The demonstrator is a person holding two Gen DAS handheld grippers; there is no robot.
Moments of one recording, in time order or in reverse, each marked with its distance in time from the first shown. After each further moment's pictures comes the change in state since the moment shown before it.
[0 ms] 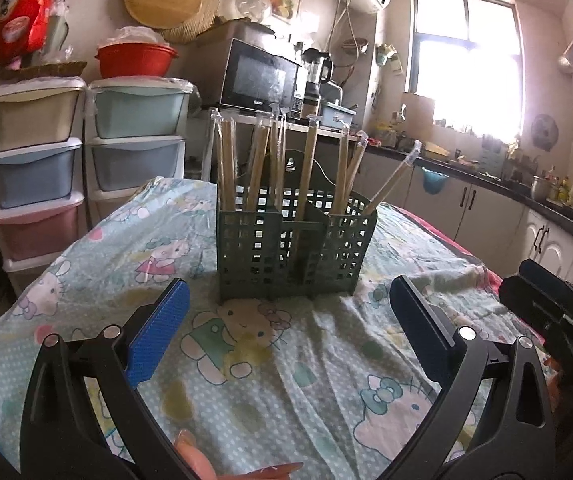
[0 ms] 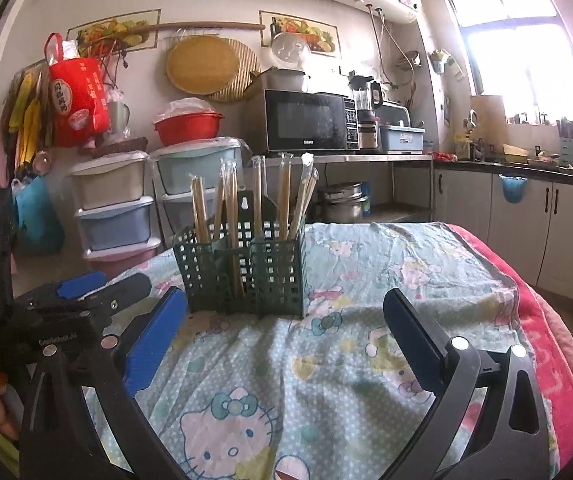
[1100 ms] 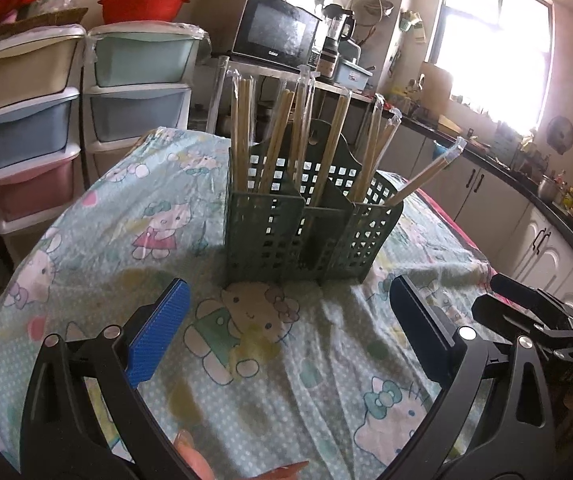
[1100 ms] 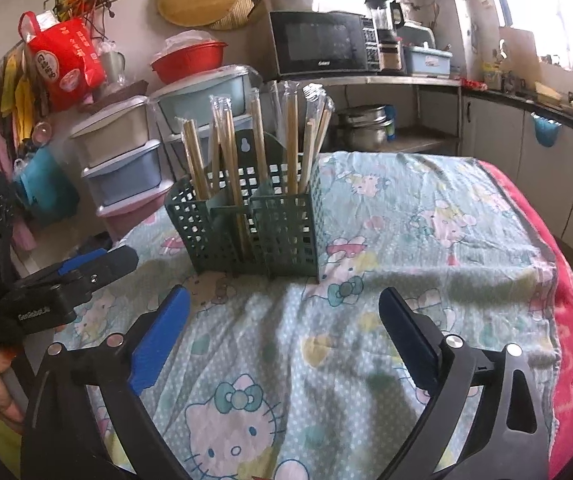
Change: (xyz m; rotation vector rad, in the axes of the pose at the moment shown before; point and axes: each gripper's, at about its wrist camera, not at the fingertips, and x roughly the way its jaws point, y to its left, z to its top) left arm 0.031 0.023 0.027 -0.100 0.203 -0.010; right arm 0.060 -0.013 0.028 0.044 0.313 0.095
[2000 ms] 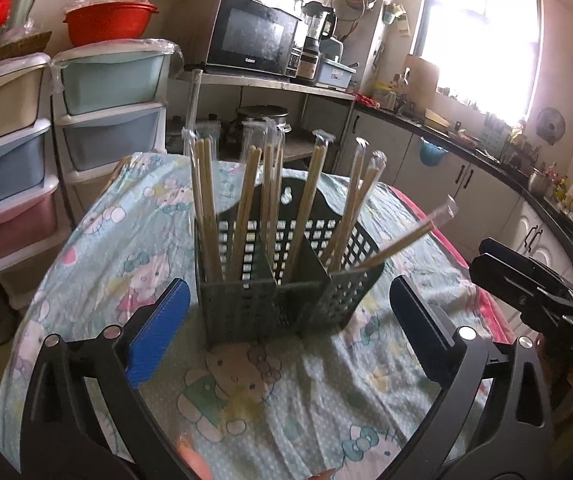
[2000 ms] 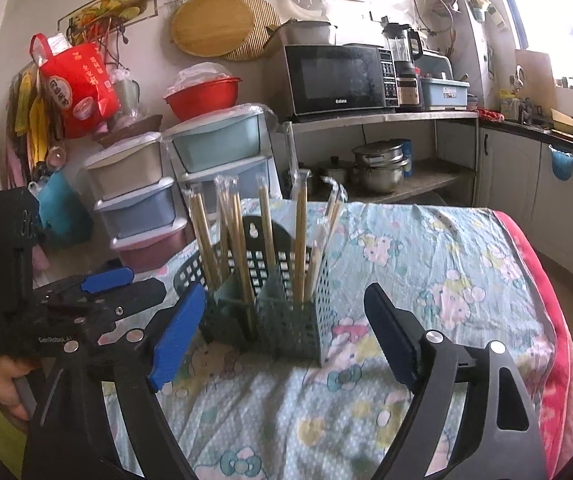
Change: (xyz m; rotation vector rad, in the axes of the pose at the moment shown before) left arm 0.017 -0.018 0.070 0.052 0.035 -0.038; right arm 0.001 -0.009 0.076 -0.026 -0.073 0.073
